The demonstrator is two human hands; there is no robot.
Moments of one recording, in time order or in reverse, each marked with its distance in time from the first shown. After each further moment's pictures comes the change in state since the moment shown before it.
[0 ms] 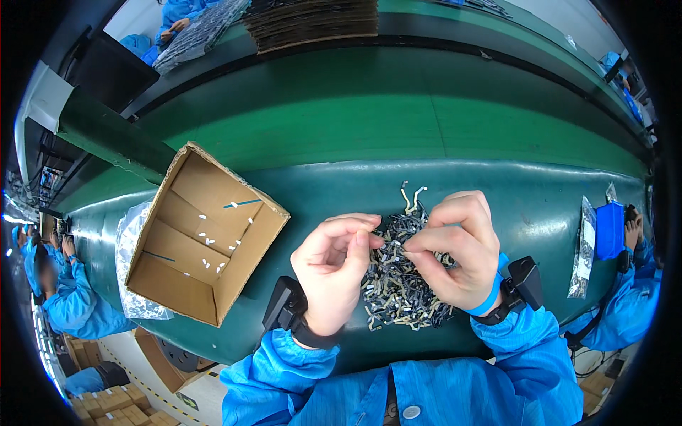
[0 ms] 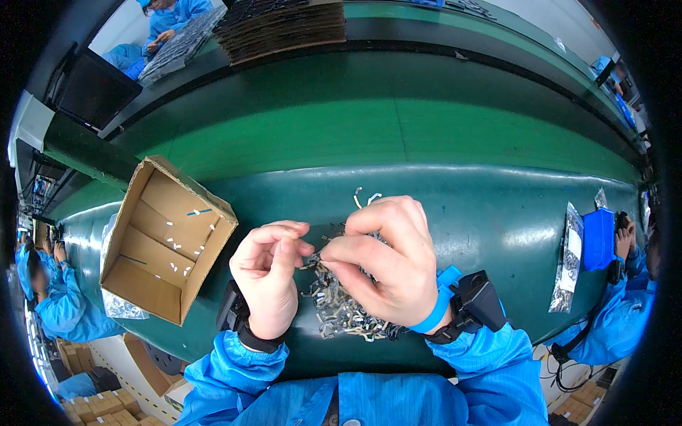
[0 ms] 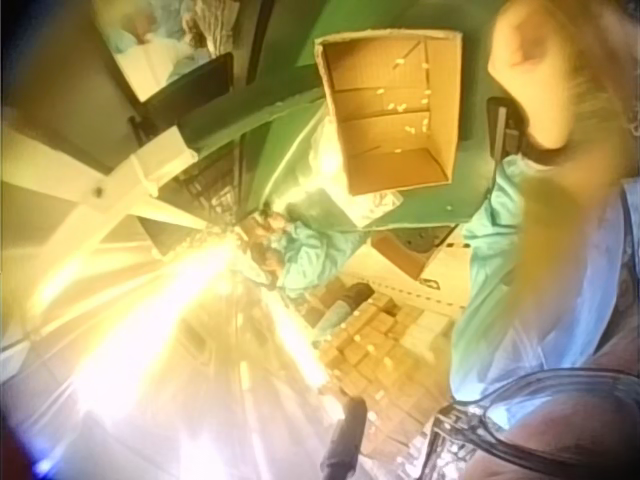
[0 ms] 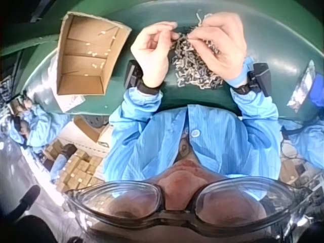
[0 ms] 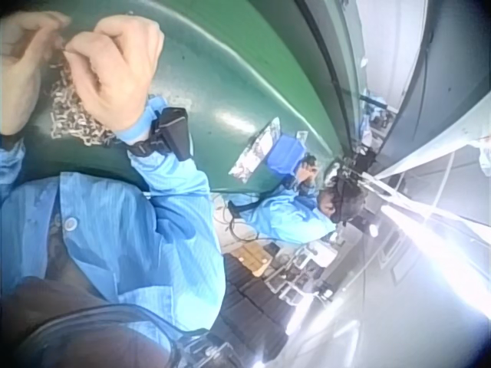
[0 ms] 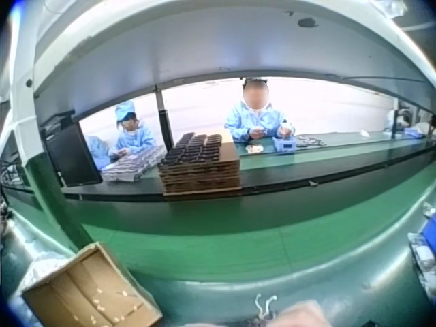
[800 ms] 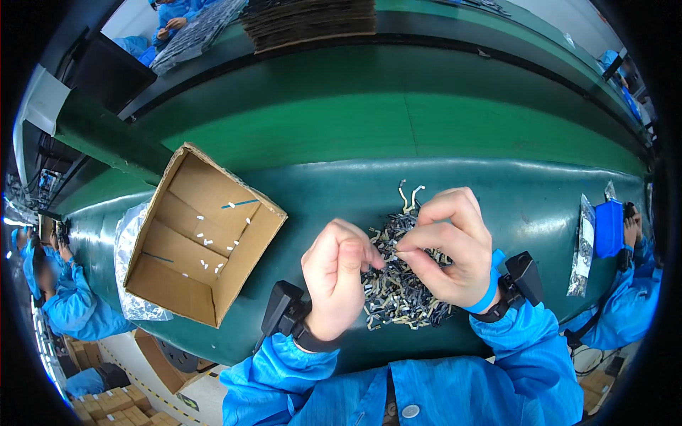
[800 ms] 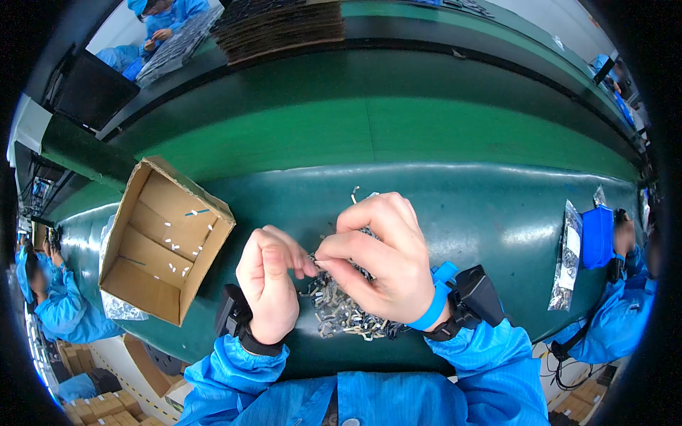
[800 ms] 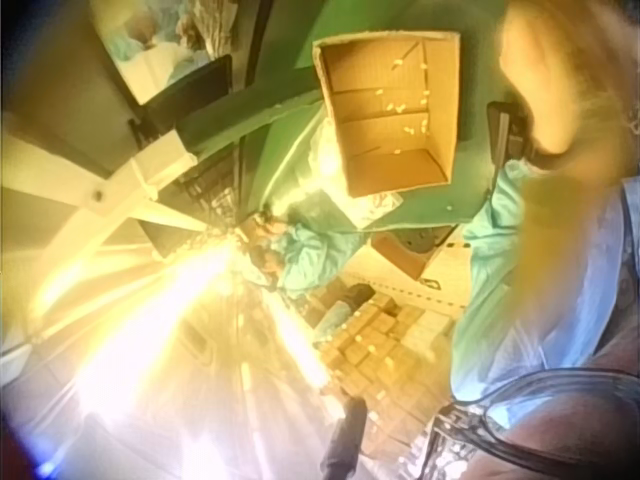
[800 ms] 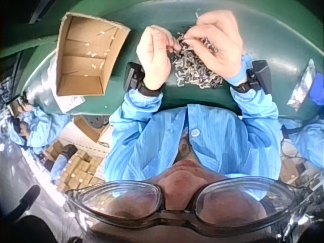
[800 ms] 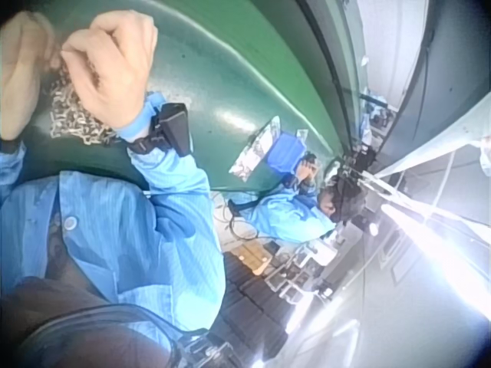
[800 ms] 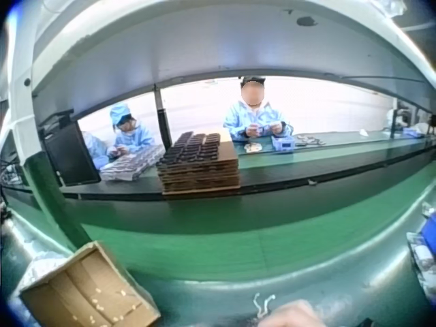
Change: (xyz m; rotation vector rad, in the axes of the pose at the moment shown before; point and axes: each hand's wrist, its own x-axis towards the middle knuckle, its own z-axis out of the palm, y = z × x) left_hand -0.003 -0.004 -0.001 0.166 -0.124 0.106; right_hand 0.000 0.003 0.002 0.066 -0.031 0.031
